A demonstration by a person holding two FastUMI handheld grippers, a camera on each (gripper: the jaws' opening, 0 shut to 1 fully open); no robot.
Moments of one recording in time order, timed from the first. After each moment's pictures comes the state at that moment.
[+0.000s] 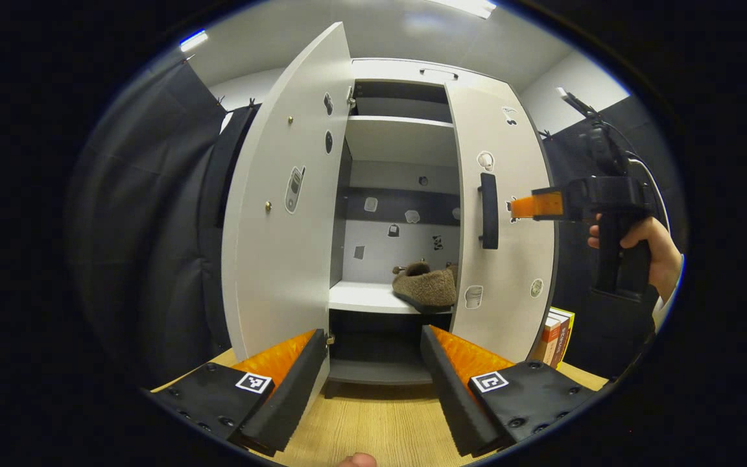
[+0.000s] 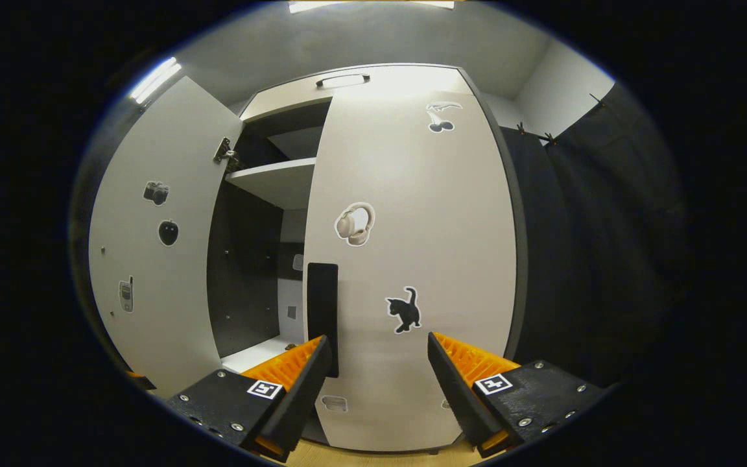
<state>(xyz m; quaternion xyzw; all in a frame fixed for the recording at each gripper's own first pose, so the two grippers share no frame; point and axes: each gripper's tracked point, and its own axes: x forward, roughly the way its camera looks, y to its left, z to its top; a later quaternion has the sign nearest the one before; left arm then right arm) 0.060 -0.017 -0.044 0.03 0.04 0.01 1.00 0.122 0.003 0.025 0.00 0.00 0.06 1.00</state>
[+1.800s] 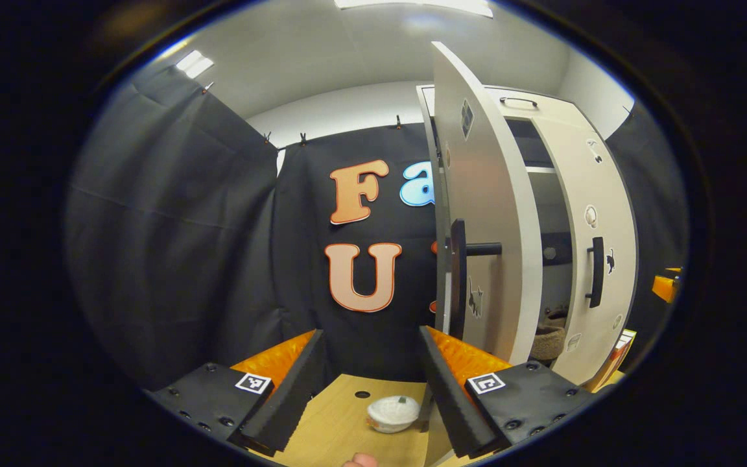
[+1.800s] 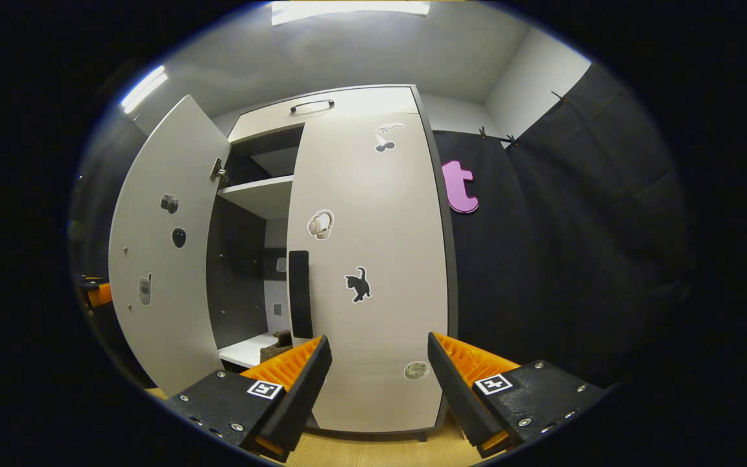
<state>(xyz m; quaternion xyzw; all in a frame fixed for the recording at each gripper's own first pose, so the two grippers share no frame) 0.086 0.131 0.087 0.07 0.00 0.12 0.99 0.051 -0.043 0.003 0.03 -0.01 0.01 1.00</state>
